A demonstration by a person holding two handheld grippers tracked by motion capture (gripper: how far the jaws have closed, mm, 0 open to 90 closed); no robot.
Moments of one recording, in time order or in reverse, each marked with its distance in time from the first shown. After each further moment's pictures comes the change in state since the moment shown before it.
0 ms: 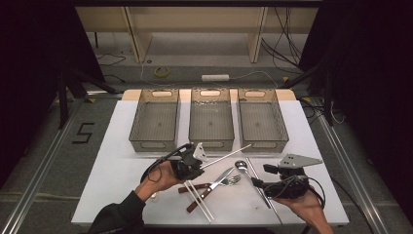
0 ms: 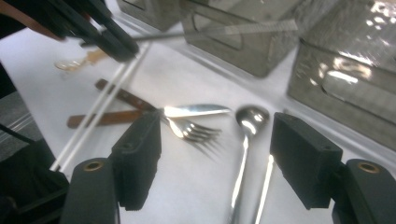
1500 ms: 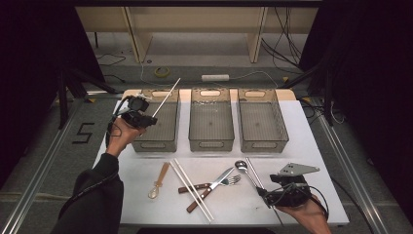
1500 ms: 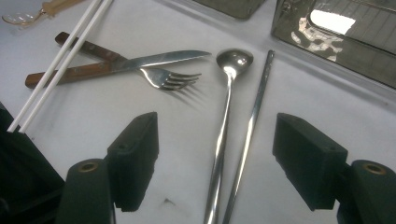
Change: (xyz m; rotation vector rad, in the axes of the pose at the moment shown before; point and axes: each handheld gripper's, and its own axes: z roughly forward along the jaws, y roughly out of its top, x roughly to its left) left arm 0.171 -0.052 -0.063 -0.089 0.298 -0.578; right arm -0.001 -0.026 0.004 0.125 -0.084 0.036
